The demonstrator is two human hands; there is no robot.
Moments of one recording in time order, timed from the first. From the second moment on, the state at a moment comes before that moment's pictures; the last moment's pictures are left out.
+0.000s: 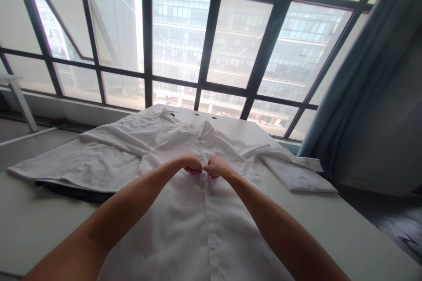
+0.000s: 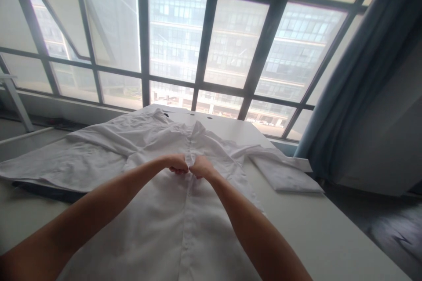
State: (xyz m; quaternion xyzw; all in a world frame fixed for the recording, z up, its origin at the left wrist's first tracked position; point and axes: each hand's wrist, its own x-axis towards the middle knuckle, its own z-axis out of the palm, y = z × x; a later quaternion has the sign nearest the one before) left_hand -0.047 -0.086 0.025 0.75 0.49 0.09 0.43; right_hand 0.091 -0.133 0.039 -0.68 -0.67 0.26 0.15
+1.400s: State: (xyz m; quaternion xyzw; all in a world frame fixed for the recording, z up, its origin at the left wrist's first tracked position) left_hand -0.055 -0.117 0.007 0.70 0.50 0.24 0.45; right_hand 0.104 -0.141 0.001 -0.56 -0.58 0.47 0.36
